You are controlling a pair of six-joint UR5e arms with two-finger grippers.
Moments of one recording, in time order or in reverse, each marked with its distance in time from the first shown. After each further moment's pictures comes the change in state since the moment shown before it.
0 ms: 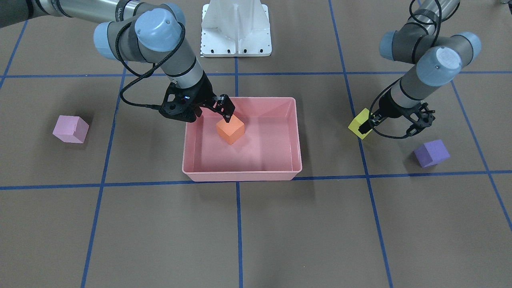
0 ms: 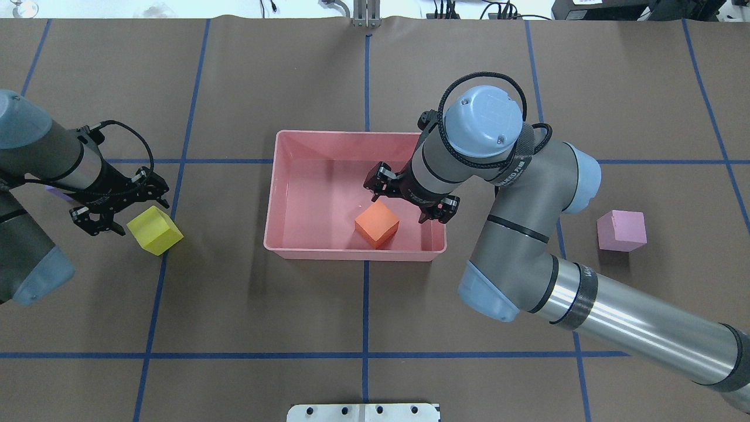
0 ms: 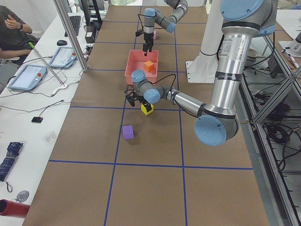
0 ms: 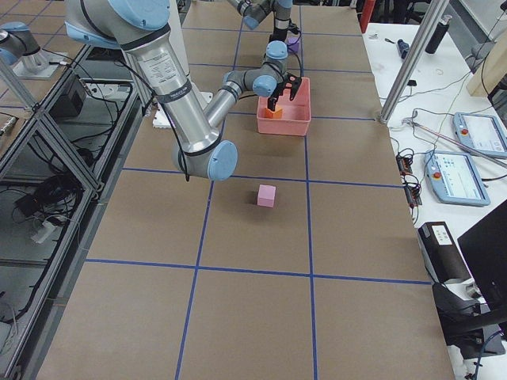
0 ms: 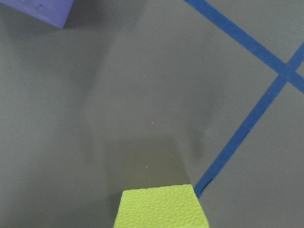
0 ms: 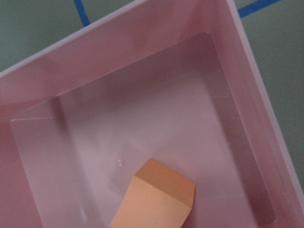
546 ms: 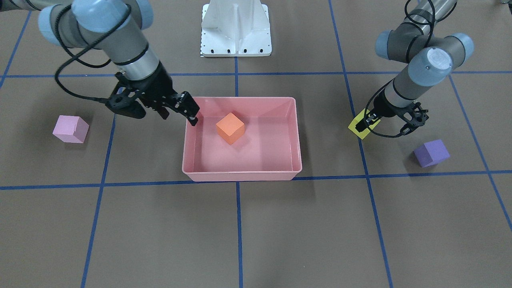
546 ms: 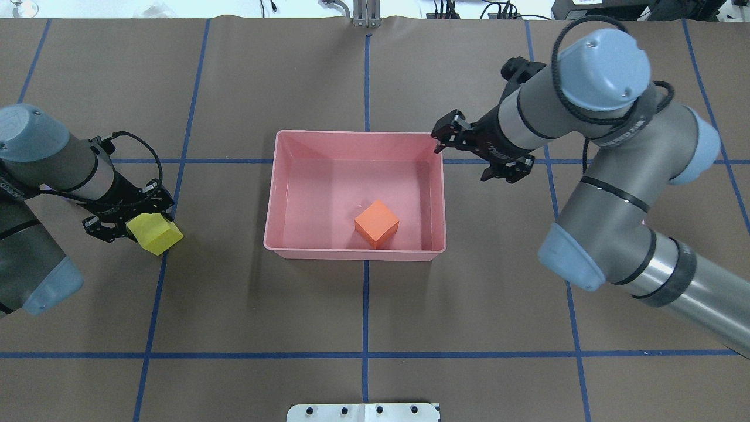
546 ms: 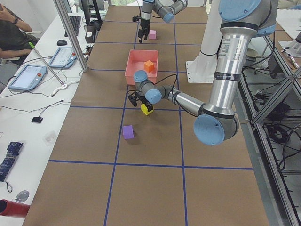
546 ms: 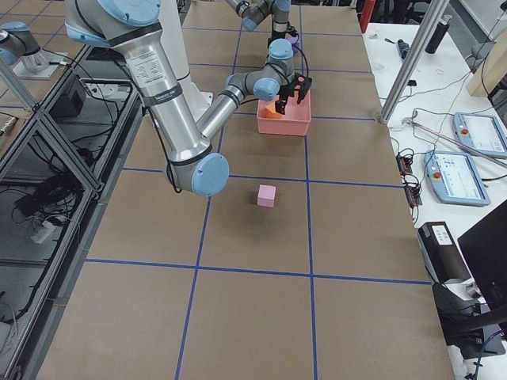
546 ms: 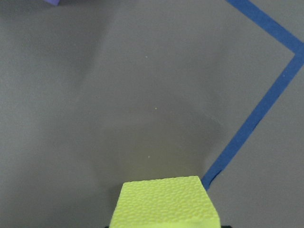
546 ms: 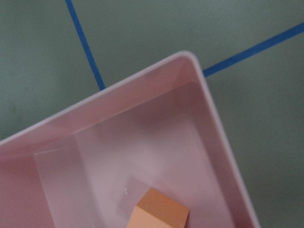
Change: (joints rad) left arm 0.022 0.001 -0.005 0.000 0.018 -0.006; right arm 0.152 -0.177 0.182 -0.005 0.020 -0.028
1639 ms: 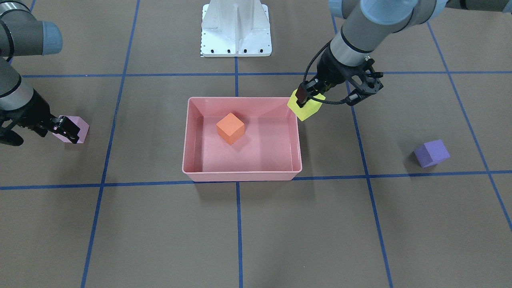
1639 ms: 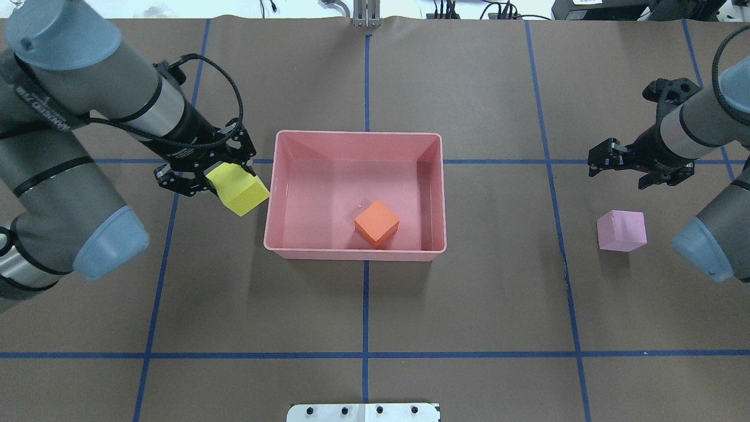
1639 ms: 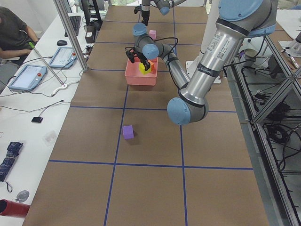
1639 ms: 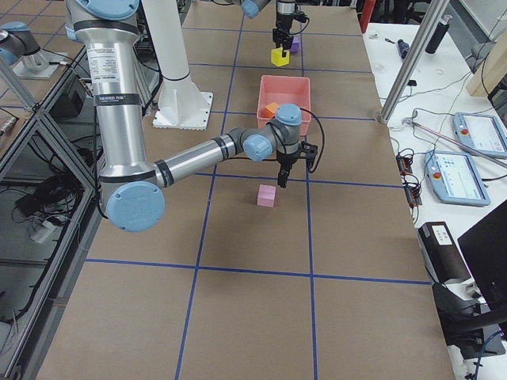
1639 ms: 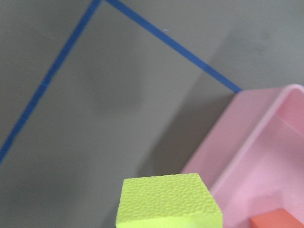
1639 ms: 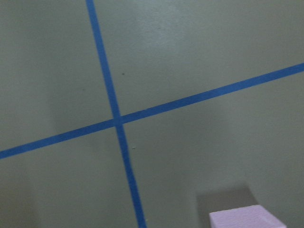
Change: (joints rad) left arm 0.002 -0.435 -0.175 0.411 -0.036 -0.058; right arm 0.203 -0.366 -0.062 0.008 0.086 -0.554
